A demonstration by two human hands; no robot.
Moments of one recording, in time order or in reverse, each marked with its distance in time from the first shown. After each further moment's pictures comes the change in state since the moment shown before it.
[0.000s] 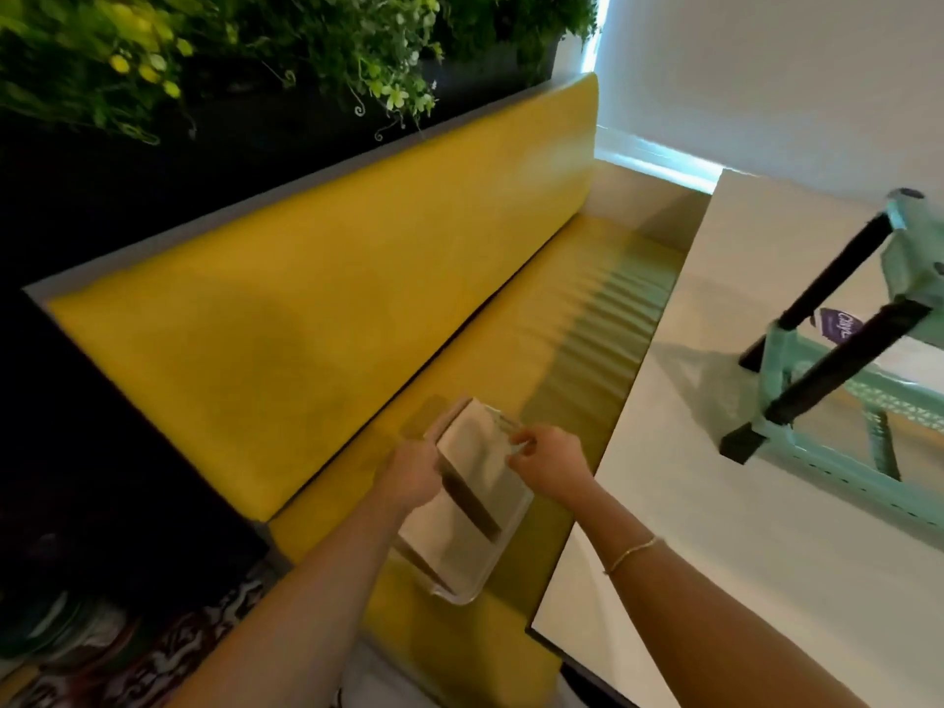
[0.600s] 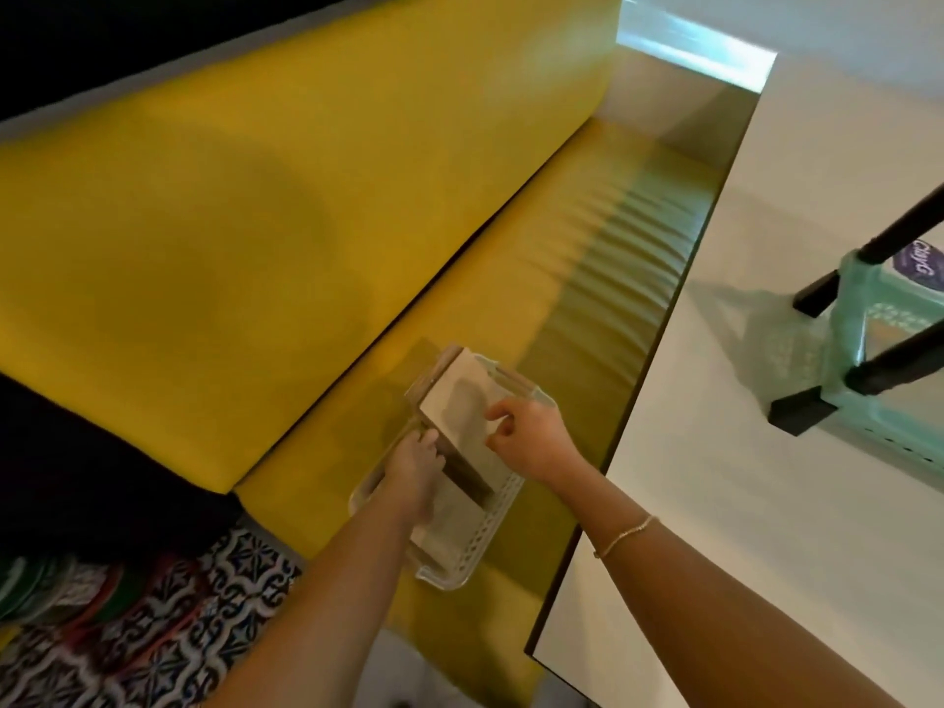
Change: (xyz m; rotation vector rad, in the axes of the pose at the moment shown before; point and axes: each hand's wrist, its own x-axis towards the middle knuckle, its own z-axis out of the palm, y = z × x) left_hand 0.060 -0.011 0.095 0.998 -0.419 0.379; right_hand 0.061 0.028 0.047 -0.019 -0.140 -0.023
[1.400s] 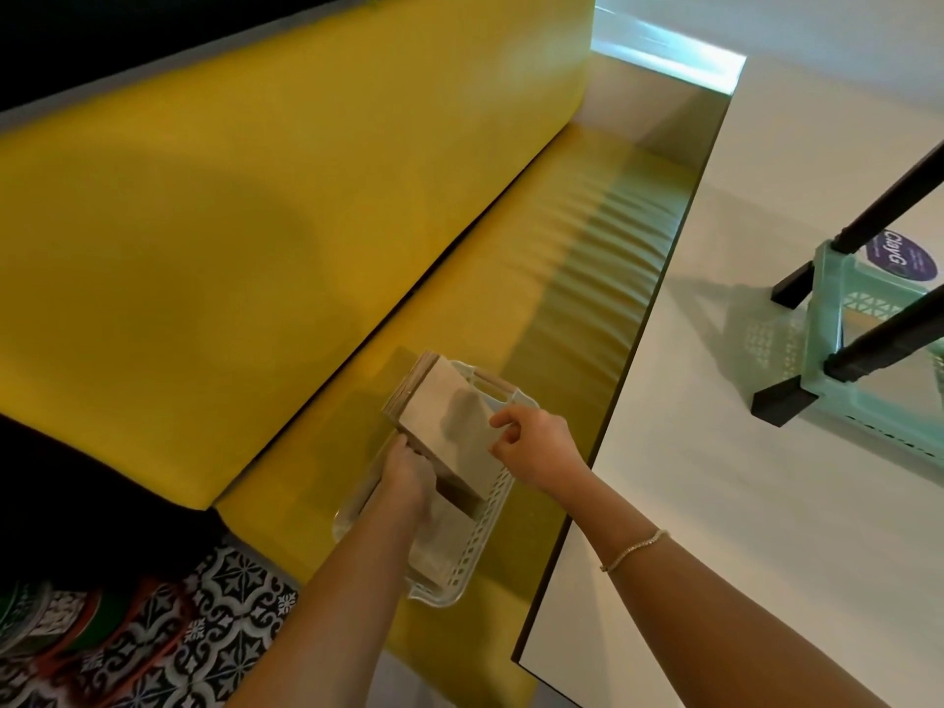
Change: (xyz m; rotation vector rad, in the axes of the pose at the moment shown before) left_hand 0.014 0.015 -0.008 -0.073 -0.036 -0.056; right_hand -0.011 0.021 -0.006 0.123 0.048 0.020
